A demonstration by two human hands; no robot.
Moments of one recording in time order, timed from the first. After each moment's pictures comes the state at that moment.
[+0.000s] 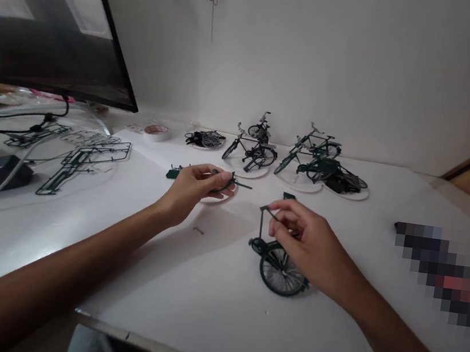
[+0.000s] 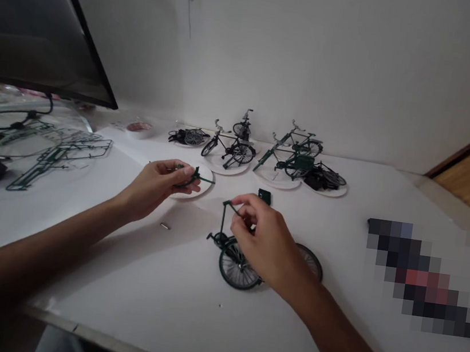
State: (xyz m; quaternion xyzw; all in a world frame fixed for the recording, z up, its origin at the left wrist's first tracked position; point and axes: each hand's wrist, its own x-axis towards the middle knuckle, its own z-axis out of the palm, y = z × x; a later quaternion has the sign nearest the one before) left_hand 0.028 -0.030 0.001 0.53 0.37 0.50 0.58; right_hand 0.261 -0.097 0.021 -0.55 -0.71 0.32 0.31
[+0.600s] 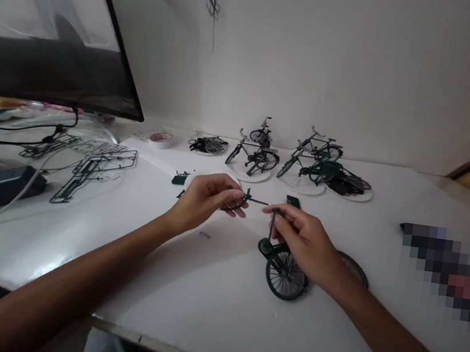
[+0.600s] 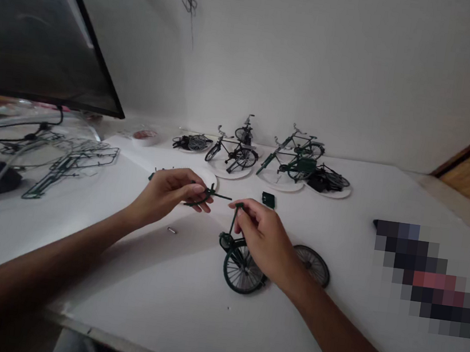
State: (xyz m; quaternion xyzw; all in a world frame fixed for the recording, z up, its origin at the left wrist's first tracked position) left_hand 0.033 -0.044 0.011 0.65 0.30 0.46 0.53; right_hand 0.256 -0.086 0.009 -0.53 -0.69 0.35 0.36
